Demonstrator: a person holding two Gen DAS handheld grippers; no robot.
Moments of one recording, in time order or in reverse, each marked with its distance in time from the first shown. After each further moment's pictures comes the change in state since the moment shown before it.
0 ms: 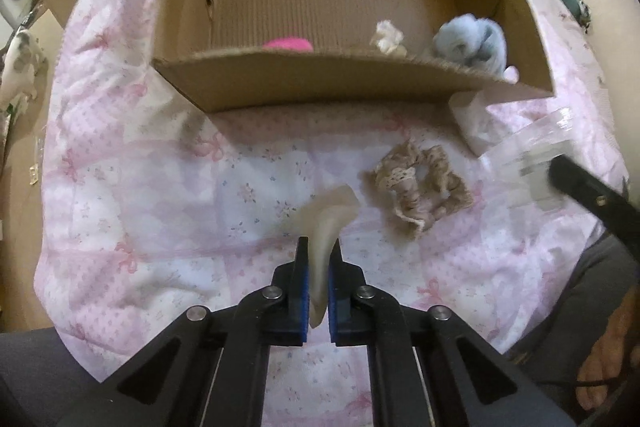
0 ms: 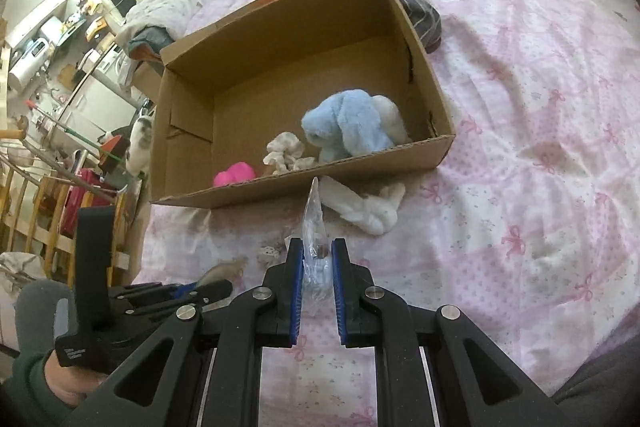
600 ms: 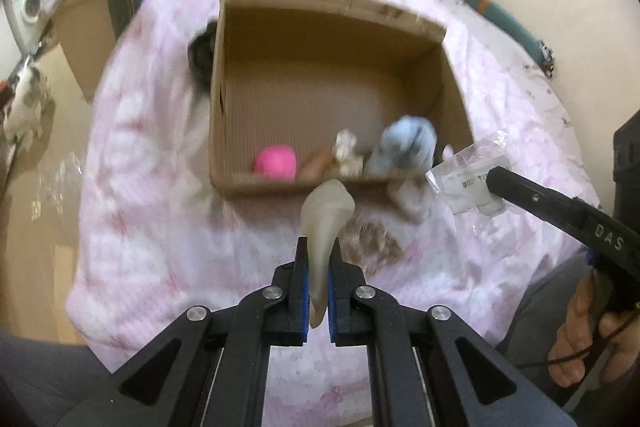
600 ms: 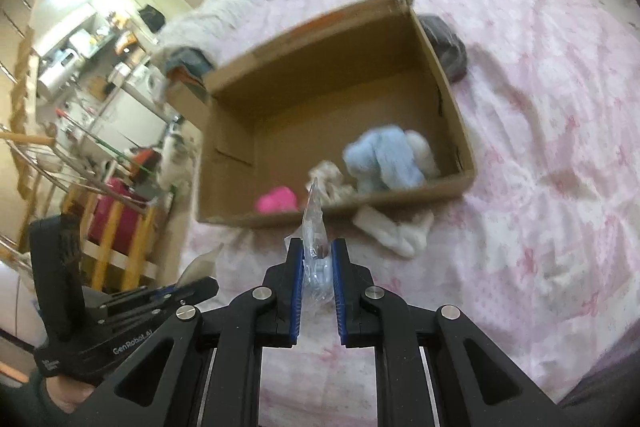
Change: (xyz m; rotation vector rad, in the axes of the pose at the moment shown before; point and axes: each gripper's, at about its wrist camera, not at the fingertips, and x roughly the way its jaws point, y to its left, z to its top) left arm -0.104 -0.001 0.003 0.025 -0.268 -0.042; right arm -0.035 0.011 0.019 -0.019 -0.104 0.121
